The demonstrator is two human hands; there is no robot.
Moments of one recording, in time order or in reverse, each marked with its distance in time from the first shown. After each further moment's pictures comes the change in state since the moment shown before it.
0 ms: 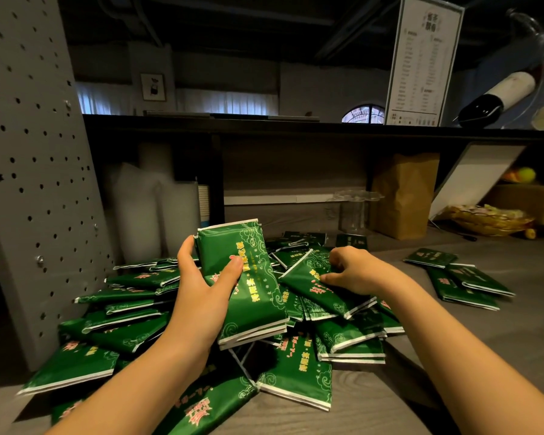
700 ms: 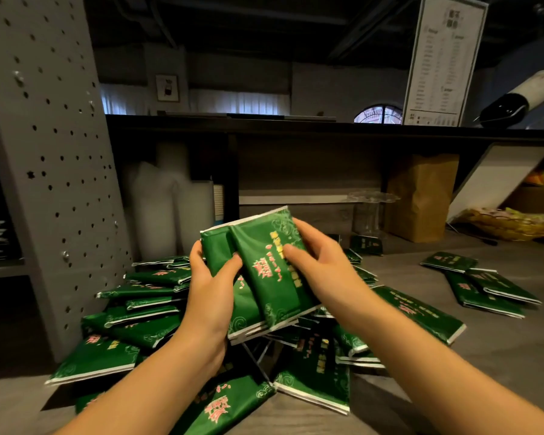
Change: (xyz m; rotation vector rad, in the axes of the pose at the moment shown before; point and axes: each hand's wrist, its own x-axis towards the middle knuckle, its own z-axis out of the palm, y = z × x) left_hand 0.003 0.005 0.000 -0.179 0.072 -0.068; right_hand -0.052 -0.085 0.019 1.155 0.090 -0.419
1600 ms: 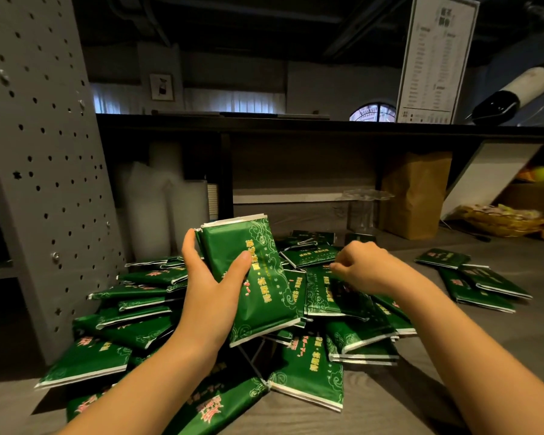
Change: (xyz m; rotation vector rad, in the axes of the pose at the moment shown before) left_hand -0.006 0.000 0.001 0.203 -0.045 0.136; right_hand 0.023 0.015 -0.078 -1.259 -0.074 0.365
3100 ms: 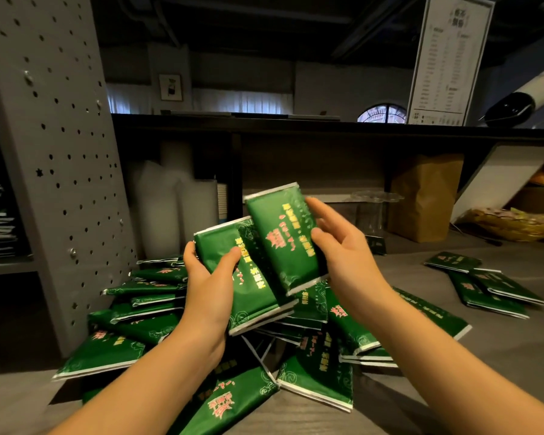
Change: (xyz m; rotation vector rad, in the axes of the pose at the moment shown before) left_hand 0.013 -0.004 -0.008 -0.179 0.087 -0.144; right_hand -0.033 -0.064 0.007 1.346 0.244 -0.348
